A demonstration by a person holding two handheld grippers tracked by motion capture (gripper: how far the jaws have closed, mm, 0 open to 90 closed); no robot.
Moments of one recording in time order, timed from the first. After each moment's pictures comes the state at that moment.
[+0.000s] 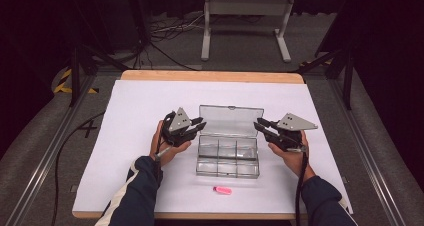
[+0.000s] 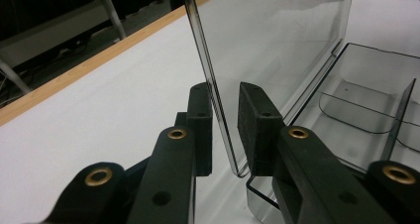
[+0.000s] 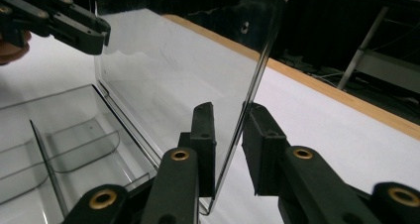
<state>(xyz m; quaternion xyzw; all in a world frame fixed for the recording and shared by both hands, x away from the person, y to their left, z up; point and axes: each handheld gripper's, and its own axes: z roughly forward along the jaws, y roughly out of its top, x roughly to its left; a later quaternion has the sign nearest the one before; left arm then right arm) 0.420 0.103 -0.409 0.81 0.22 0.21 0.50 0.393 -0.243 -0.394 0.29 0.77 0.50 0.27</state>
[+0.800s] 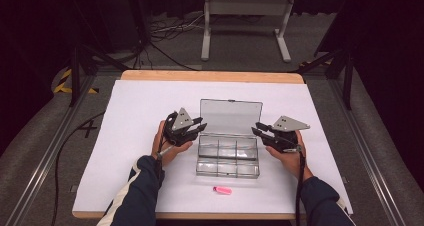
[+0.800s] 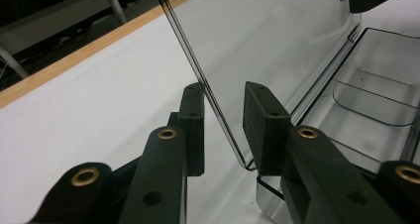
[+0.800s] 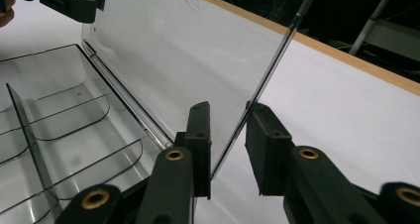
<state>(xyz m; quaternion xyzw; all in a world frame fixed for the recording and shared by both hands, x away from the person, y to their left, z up) 0.427 0.100 -0.419 0.82 0.24 0.20 0.49 0.401 -0.243 -0.414 0.30 0.79 0.47 0.25</state>
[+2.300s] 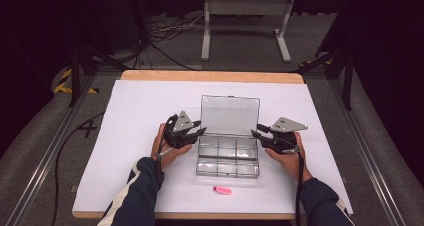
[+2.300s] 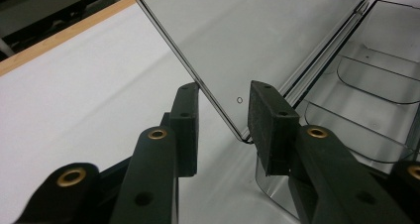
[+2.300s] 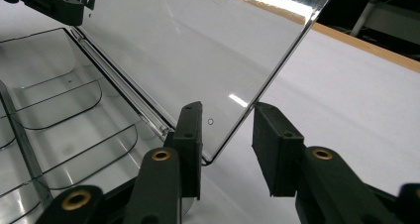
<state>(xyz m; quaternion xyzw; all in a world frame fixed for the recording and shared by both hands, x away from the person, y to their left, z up) 0.427 0.102 -0.430 0.83 0.25 0.19 0.47 0.401 -0.242 -0.423 0.32 0.80 0.45 0.25</state>
